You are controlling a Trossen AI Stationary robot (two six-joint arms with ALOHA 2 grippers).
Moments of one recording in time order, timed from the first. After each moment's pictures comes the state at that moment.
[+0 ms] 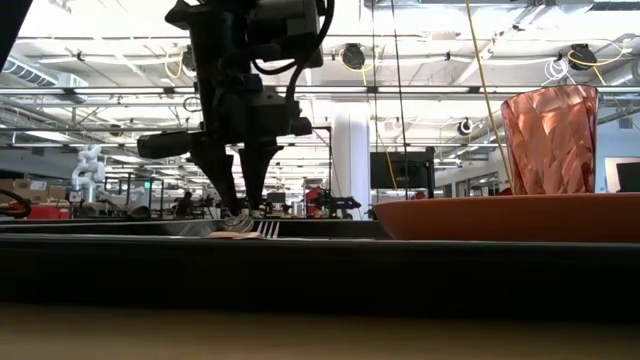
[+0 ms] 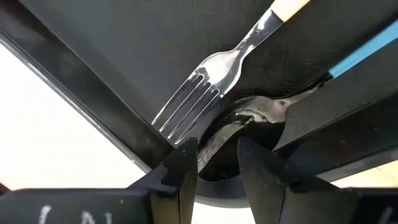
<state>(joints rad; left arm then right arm) -0.13 1.91 1.31 -0.86 -0.30 0.74 0.23 0.66 0.58 0.26 0.74 -0.48</state>
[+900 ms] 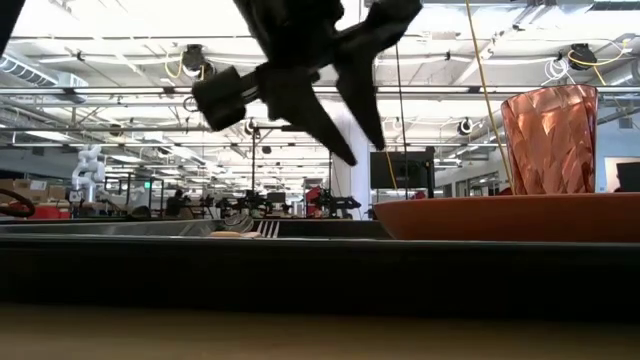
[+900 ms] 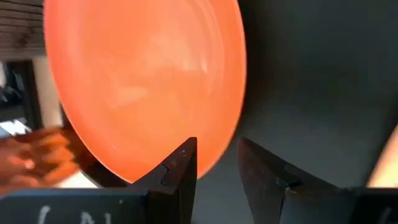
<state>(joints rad) -0.30 2.00 1.53 -0.54 -0.15 1.17 0.23 0.66 0.58 0.26 0.74 -0.49</state>
